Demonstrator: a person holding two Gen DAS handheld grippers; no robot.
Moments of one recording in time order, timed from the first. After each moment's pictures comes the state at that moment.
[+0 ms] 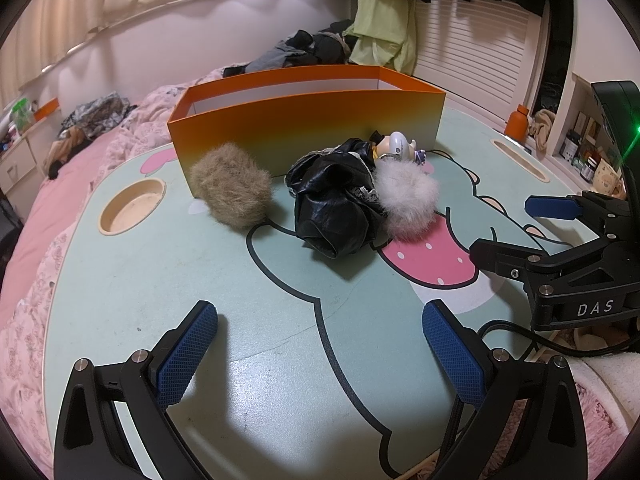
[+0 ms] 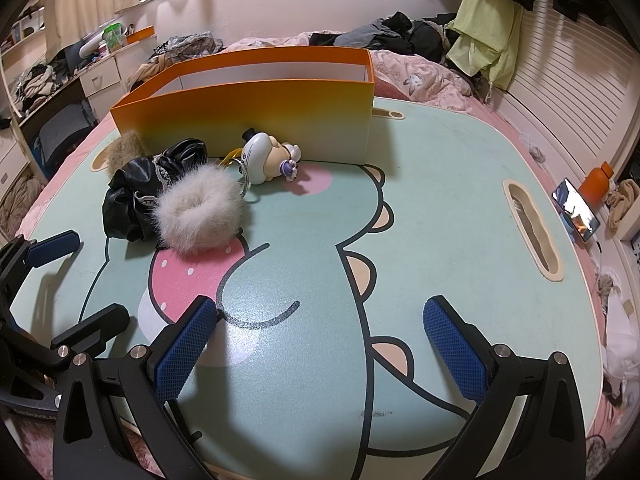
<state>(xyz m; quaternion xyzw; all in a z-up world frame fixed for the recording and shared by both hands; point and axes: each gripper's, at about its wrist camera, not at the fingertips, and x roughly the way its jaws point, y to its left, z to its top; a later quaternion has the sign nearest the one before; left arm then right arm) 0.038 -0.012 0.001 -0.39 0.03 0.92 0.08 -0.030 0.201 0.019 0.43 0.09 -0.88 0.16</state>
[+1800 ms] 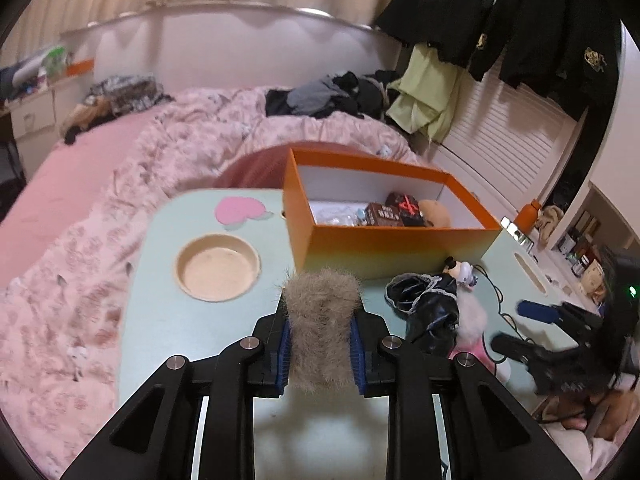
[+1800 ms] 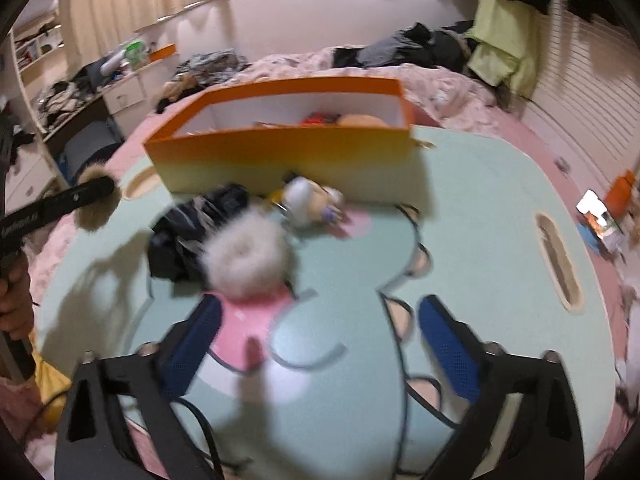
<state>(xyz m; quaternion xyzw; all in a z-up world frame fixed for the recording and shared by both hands) 0.012 -0.108 0.060 -0.34 -0.09 0.93 0.07 -0.056 0.171 0.050 0.42 0.06 -0.88 0.23</state>
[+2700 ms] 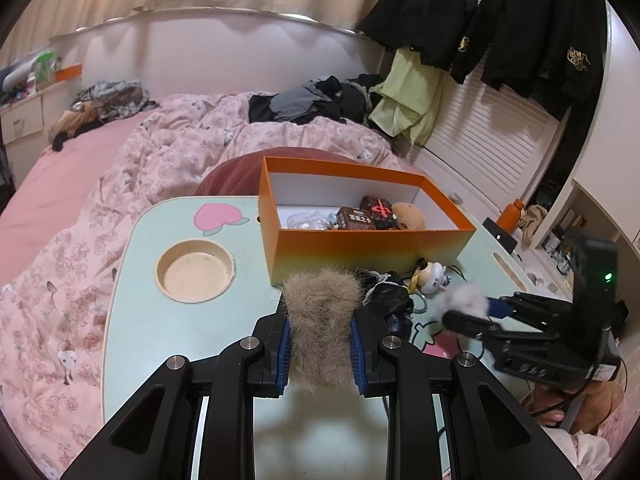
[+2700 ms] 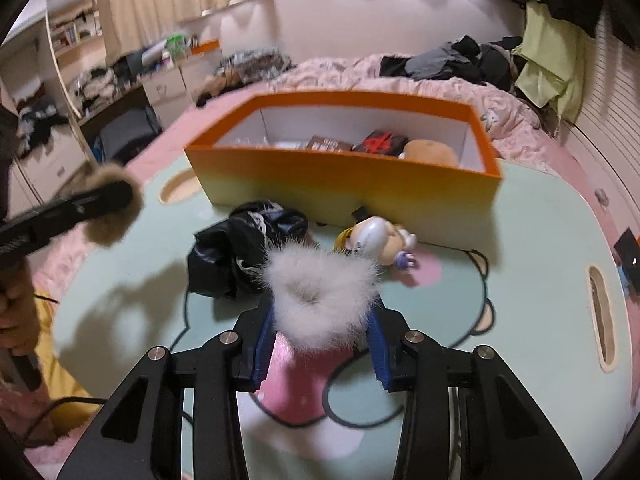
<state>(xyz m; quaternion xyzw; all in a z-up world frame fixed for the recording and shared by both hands) 0.015 -0.094 0.065 -0.34 -0.09 0.93 0.09 -0.055 0.160 0.044 0.39 0.05 -0.87 0.29</state>
